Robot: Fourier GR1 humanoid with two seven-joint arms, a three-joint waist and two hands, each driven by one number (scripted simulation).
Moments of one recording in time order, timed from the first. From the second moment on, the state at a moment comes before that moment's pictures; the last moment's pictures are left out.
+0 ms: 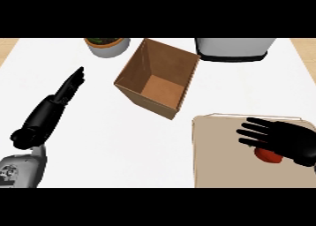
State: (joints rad) left arm -0.19 0.24 0.03 -1.58 -0.14 -0.24 -0.06; right arm -0.16 -0.62 0.20 -1.36 1.39 0.07 -0.97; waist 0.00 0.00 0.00
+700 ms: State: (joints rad) left arm -0.20 0.22 0.05 -1.56 -0.15 -0.25 -0.07; right arm -0.18 -0.56 0.22 -1.33 1.32 -0.09 -1.07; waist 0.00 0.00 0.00
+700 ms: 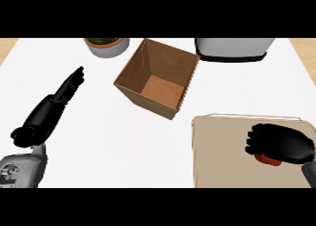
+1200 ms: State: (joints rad) left arm -0.23 0.22 0.02 -1.55 -0.16 -0.26 -0.07; right arm -0.23 -0.16 0.41 -1.46 1.39 0.15 -0.64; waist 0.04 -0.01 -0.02
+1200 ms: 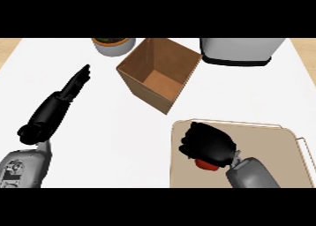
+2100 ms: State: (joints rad) left arm -0.28 0.20 0.00 -1.52 -0.17 -0.26 -0.06; right arm -0.56 0.00 0.65 -1.65 1.07 -0.02 0.47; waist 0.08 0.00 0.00
